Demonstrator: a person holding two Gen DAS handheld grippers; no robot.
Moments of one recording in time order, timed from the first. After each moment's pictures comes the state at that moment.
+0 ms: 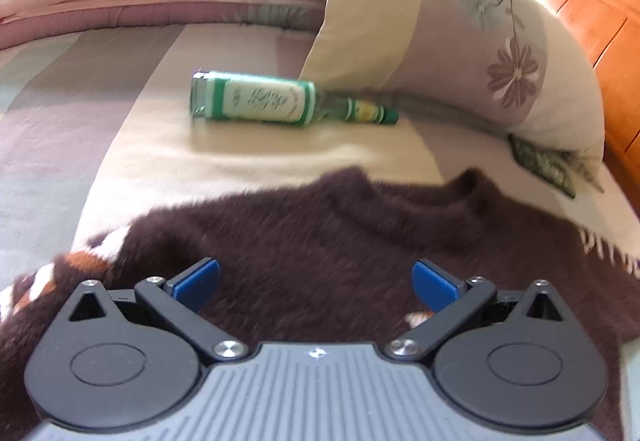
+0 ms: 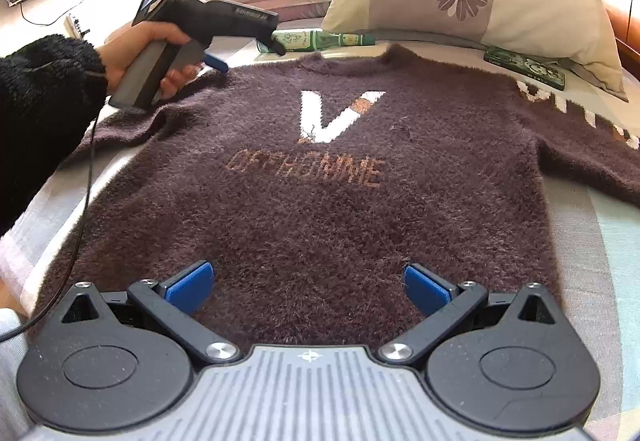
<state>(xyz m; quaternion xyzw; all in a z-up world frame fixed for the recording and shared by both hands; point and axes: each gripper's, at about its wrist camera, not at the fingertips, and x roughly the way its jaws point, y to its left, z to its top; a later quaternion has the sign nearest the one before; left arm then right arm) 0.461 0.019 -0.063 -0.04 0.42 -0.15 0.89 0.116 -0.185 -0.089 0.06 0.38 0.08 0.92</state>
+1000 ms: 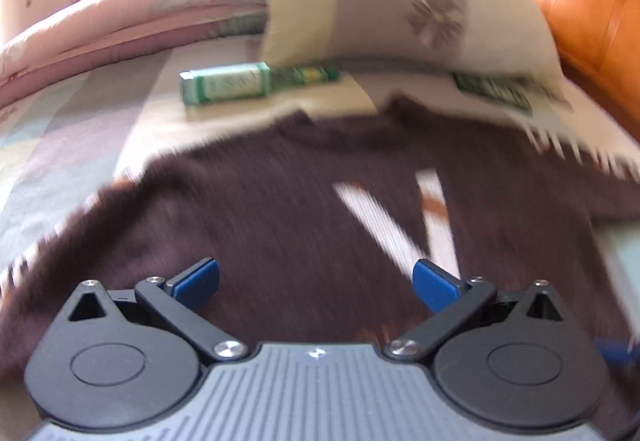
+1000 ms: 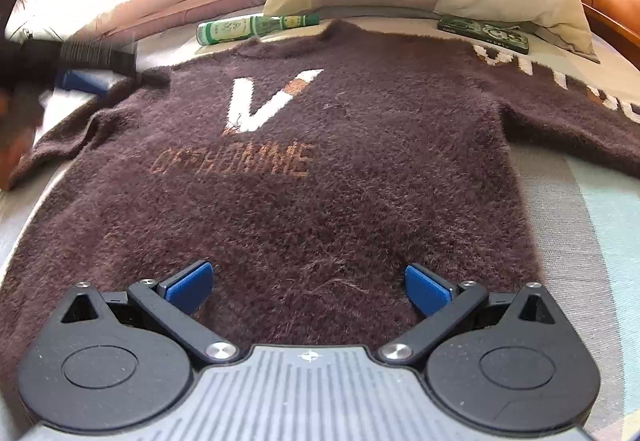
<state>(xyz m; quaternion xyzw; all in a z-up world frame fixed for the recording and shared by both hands) 0.301 -0.018 -0.051 0.08 0.40 -0.15 0.90 0.140 -0.213 -0.119 0.09 0.40 0.03 0.91</state>
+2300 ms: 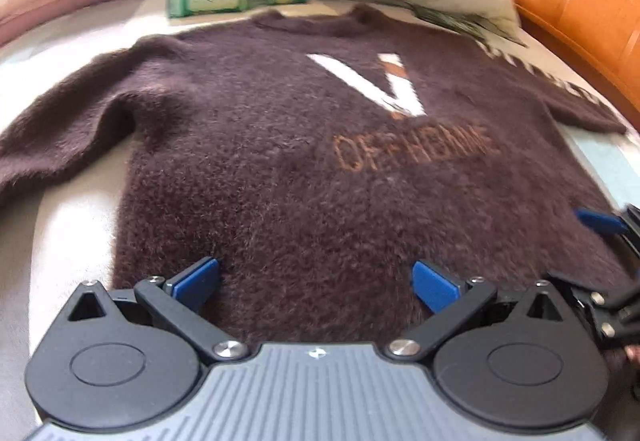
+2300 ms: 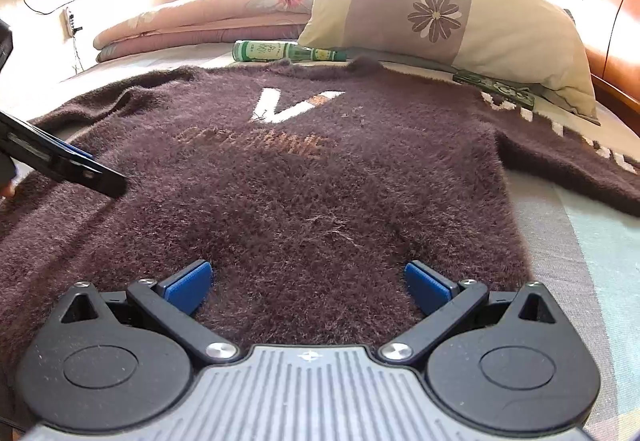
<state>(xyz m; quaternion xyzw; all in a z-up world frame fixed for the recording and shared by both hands) 0.225 0.033 -0.092 0.05 0.44 -0.21 0.87 0.093 -0.202 -0.138 0.00 0.32 0.04 0.95</state>
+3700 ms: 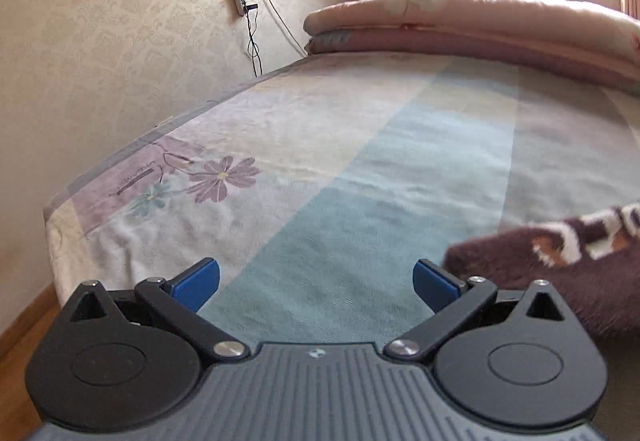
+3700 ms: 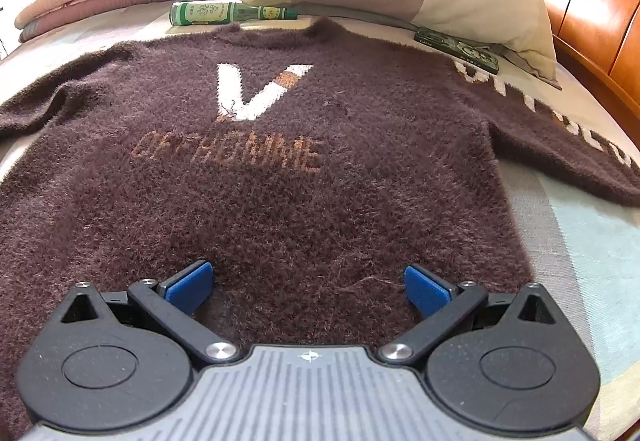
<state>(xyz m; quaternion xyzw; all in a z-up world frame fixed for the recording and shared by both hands) 0.235 0.417 -0.052 -0.01 0.32 0.26 0.91 0.147 -0.155 -0.110 0.01 0.42 -0.07 0.91</state>
